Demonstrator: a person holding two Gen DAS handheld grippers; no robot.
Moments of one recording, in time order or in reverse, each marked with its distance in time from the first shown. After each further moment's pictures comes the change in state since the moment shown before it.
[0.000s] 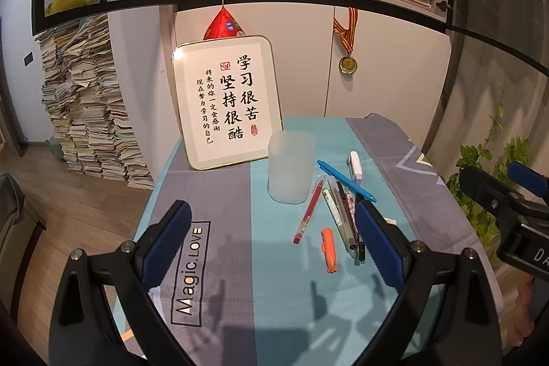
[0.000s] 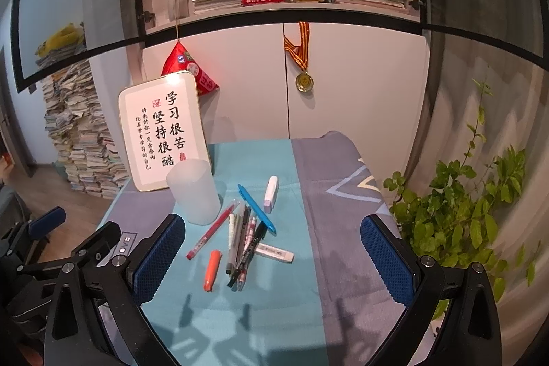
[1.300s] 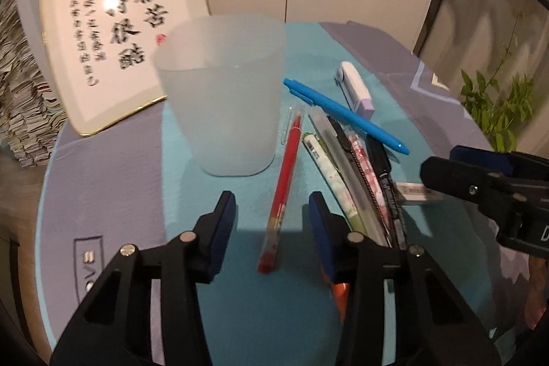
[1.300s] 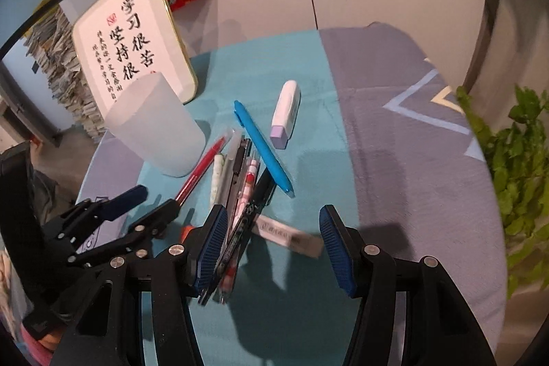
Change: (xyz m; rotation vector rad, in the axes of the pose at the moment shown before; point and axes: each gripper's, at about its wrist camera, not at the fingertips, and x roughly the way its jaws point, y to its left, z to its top) left arm 0.181 -0.031 -0.024 0.136 0.320 -0.173; right arm 0.179 -0.025 -0.025 0.076 0.410 0.196
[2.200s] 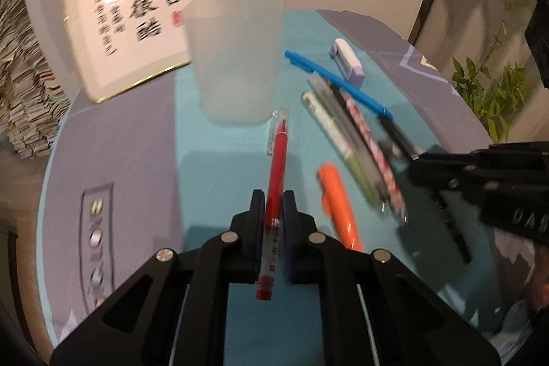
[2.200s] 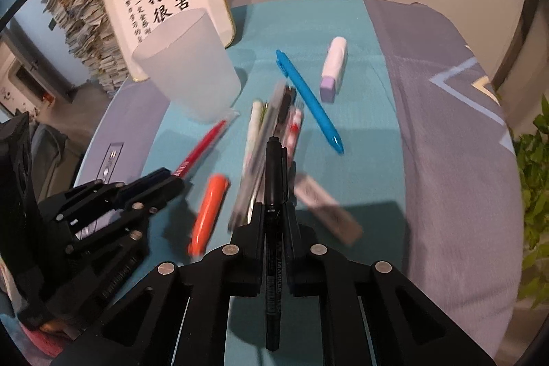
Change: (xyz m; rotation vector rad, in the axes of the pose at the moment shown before) left arm -0.040 0.015 -0.049 -0.016 0.019 -0.014; right arm 0.002 0.026 -0.026 -0.117 0.147 0.043
